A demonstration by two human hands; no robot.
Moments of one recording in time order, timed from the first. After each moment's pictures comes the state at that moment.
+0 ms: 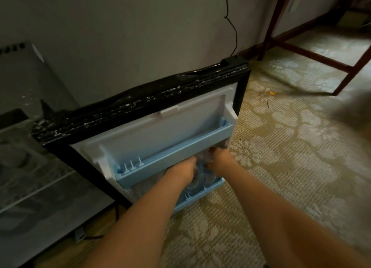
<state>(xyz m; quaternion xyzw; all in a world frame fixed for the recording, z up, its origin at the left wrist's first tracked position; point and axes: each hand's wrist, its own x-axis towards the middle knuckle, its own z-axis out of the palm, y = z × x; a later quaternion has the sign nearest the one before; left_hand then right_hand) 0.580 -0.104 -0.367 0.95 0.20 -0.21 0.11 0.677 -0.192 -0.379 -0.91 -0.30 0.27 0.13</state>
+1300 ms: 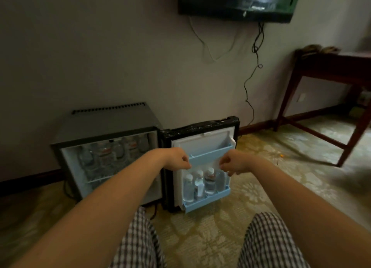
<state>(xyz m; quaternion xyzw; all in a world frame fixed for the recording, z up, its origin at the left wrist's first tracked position) 0.343 -0.192 -0.104 0.93 0.27 -0.15 0.17 0.512 -0.317 -0.128 -0.83 -0.49 0.25 0.11</state>
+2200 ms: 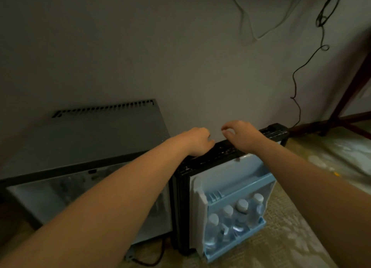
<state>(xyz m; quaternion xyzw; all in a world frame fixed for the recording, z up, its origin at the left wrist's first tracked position) 0.485 0.020 -0.125 0.93 0.33 -0.04 0.16 0.625 -0.055 -0.136 -0.81 -0.56 0.06 0.17</state>
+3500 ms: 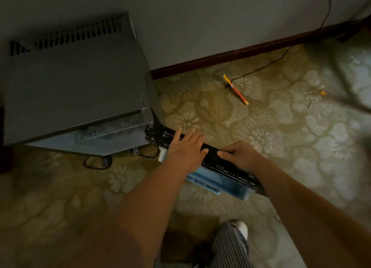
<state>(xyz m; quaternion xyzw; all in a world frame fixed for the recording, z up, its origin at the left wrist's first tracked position) 0.499 -0.073 -0.126 0.88 0.30 -0.32 0.18 0.650 -0.168 -0.149 -0.77 -0.35 0.53 0.11</state>
